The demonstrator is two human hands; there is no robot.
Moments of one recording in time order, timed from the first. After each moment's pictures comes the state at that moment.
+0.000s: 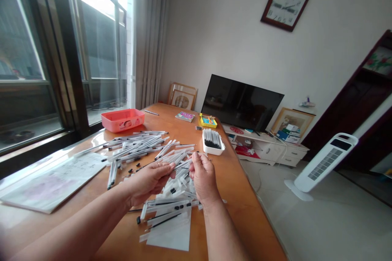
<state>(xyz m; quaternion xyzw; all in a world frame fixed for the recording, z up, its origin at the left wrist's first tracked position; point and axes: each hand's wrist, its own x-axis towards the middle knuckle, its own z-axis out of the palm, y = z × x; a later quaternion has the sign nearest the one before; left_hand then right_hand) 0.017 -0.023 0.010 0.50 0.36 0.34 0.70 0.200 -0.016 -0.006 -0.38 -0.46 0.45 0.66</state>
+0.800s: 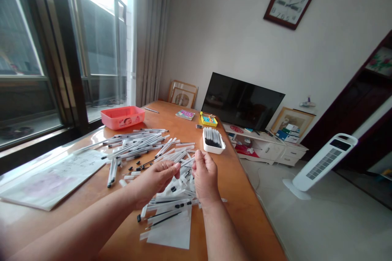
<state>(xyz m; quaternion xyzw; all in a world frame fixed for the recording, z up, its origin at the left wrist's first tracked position) 0.031 -0.032 0.016 0.56 0.37 0.38 0.64 0.196 -0.020 -0.003 -0.43 -0.44 0.39 0.69</state>
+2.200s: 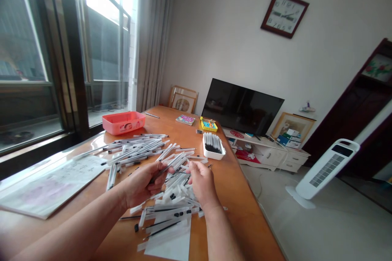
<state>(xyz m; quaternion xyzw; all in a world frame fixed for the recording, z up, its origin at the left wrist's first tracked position) 0.004 -0.008 0.002 0.40 0.30 0.38 0.78 0.210 -0.010 -0.017 -0.51 -0.53 0.37 0.58</state>
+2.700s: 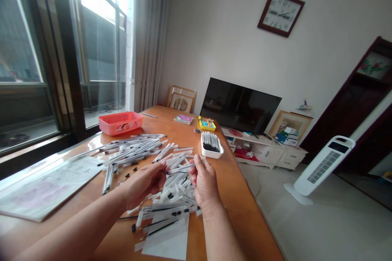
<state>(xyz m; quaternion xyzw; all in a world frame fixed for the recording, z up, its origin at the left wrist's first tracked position) 0.012 -0.010 -0.007 0.48 0.36 0.41 0.68 0.206 -0.015 0.001 -0.39 -0.35 0.52 0.67</state>
